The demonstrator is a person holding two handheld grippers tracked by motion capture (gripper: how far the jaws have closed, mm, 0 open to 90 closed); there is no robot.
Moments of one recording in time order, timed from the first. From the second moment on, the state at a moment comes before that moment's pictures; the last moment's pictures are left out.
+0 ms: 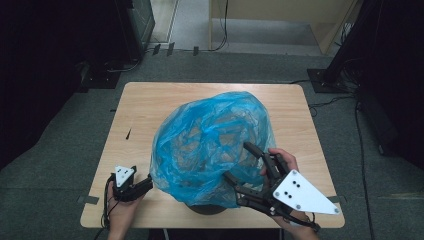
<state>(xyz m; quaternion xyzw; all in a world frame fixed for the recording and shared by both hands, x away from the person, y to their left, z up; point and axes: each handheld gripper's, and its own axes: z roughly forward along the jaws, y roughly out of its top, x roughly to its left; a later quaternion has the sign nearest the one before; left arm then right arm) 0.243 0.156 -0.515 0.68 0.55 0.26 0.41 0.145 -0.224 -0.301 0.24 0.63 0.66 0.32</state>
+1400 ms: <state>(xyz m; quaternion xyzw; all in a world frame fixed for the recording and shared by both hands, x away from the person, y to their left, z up) 0.184 0.104 -0.304 0.54 0.42 0.33 0.65 0.131 -0.233 -0.316 0.24 0.63 0.65 0.35</state>
